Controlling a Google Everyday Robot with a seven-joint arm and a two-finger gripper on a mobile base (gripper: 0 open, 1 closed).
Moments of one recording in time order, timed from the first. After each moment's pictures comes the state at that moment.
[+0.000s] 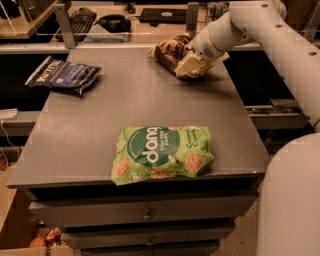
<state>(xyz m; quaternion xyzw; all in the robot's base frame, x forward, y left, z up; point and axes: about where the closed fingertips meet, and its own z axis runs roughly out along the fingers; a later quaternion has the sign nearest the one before) 0.782 -0.093 0.890 -0.56 0.73 0.05 0.40</state>
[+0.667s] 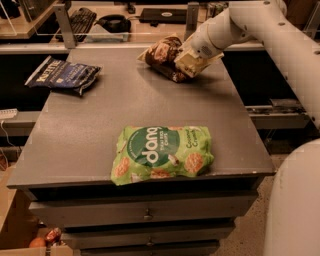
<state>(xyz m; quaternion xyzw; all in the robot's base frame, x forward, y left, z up) 0.773 -0.079 0.905 -0.57 0.71 0.05 0.42</state>
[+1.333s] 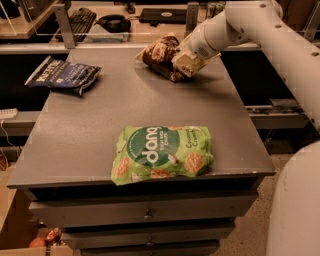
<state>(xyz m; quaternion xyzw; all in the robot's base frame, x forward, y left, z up) 0.775 -0.071 0.906 -0.57 0.70 0.04 0.43</state>
